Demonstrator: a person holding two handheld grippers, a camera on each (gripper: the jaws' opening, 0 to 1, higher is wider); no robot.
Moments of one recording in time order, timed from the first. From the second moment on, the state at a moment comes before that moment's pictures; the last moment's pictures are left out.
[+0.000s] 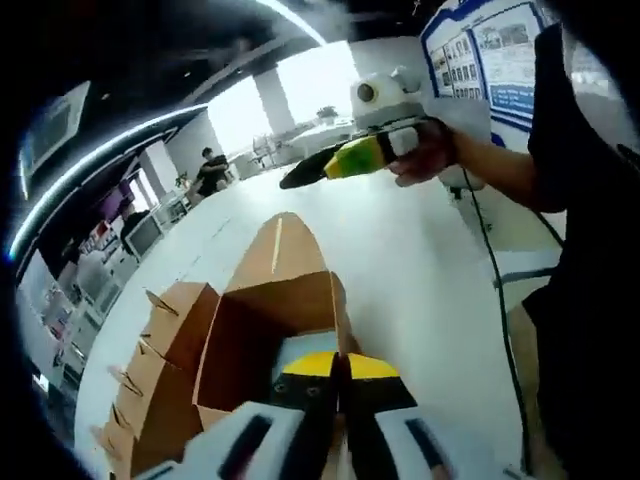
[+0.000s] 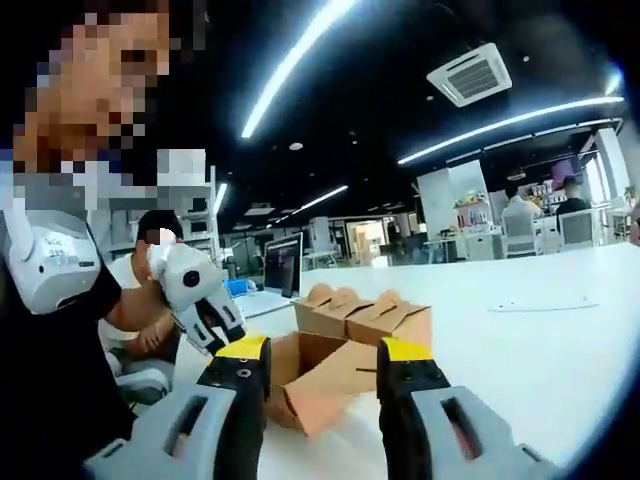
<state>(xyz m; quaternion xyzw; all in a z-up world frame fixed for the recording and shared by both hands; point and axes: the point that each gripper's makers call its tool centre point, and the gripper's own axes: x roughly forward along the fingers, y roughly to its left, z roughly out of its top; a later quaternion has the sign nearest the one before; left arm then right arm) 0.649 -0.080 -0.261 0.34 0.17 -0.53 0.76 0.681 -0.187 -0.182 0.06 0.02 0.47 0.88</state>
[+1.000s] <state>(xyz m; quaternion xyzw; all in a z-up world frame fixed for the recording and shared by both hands) 0.650 -0.059 -0.286 0.61 0.06 -0.36 0.70 0.666 -0.160 -0.182 -0.01 0.02 0.49 0.87</state>
